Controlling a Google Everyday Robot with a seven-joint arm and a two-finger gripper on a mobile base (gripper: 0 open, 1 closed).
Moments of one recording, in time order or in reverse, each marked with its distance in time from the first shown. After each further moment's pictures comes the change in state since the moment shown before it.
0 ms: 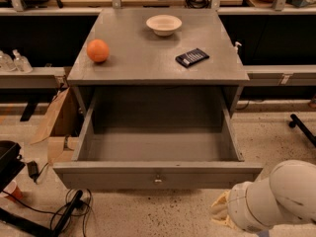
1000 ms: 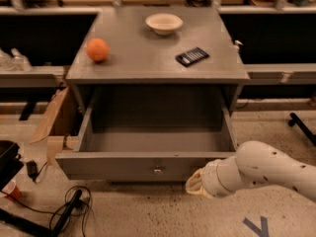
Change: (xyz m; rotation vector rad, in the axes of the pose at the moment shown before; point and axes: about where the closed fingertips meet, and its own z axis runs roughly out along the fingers) arm -0.021 -0.082 0.099 -0.006 -0.149 -0.061
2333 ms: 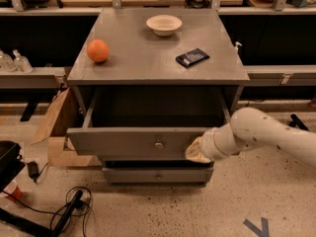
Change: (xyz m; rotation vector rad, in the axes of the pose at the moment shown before) arm -0.013 -0.105 -0.003 0.061 -0.010 -0.028
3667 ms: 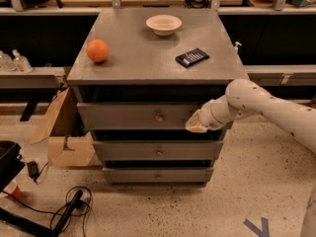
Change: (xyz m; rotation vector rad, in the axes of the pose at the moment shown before) arm -0.001 -0.120 0.009 0.064 -0.001 0.045
